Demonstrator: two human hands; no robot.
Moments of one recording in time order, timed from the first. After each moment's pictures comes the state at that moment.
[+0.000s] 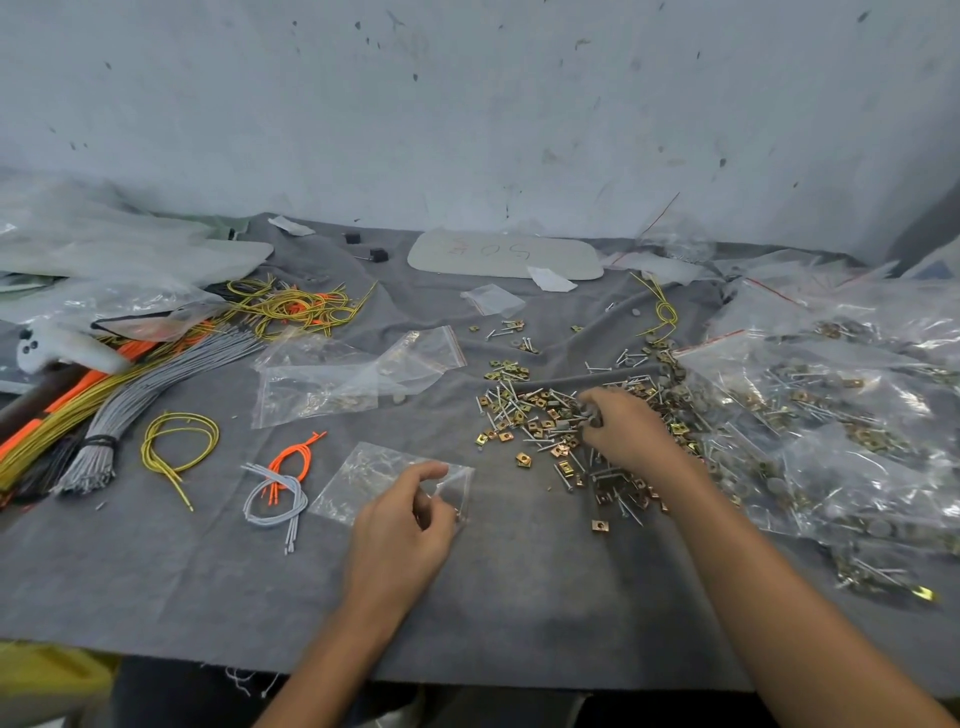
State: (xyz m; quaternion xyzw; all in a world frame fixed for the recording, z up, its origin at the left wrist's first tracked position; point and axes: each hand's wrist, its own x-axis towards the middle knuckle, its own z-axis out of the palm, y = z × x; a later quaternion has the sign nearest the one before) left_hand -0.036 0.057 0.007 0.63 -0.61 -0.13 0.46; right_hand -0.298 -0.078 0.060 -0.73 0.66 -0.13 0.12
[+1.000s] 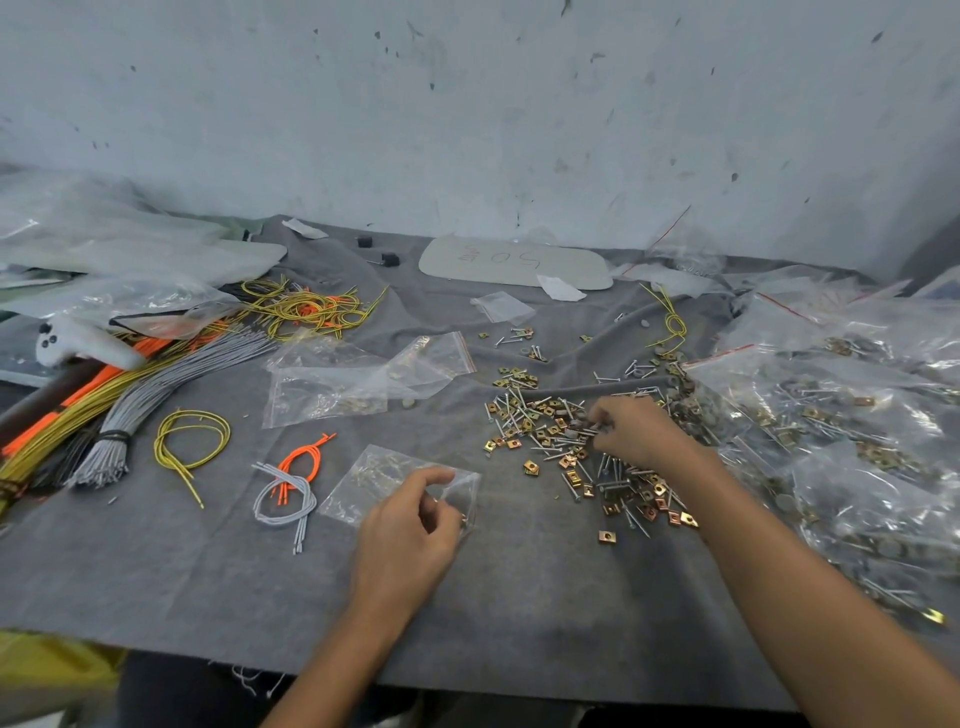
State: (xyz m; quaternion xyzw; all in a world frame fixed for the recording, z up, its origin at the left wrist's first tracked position) left_hand -0.038 0.060 0.015 0.64 -0.59 -0.15 0.47; right_hand -0.305 -0.095 0.070 -0.75 0.64 -0.06 0.11
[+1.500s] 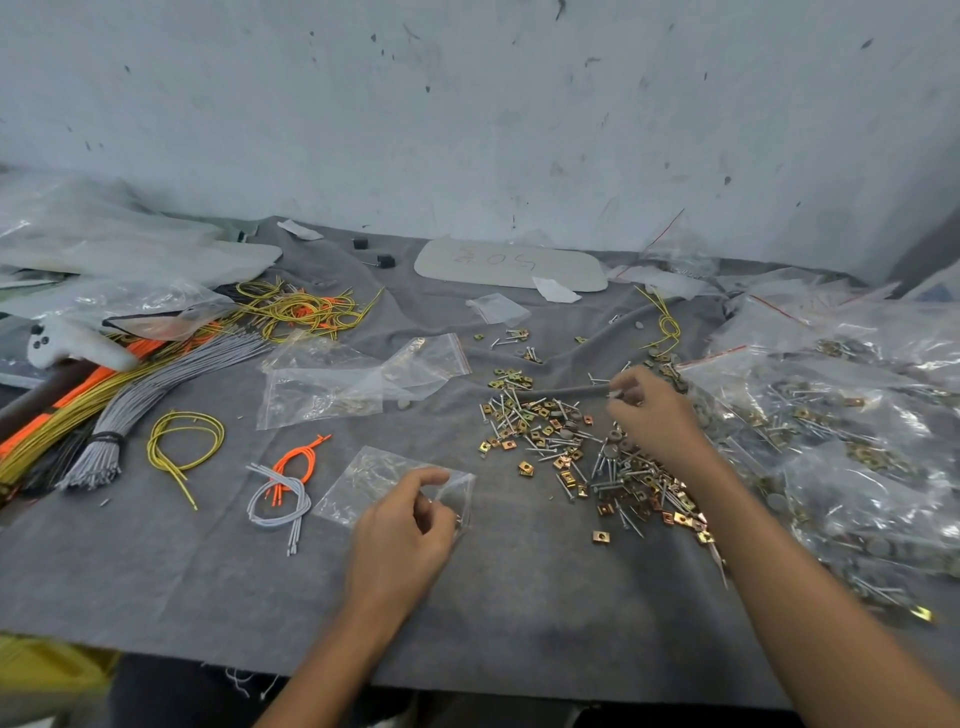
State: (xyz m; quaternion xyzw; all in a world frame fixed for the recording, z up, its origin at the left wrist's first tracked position) left_hand -0.038 0.061 0.016 0.64 -0.59 -0.15 0.47; right_hand -0.317 -0.075 0.083 -0.64 0.64 -0.34 0.23
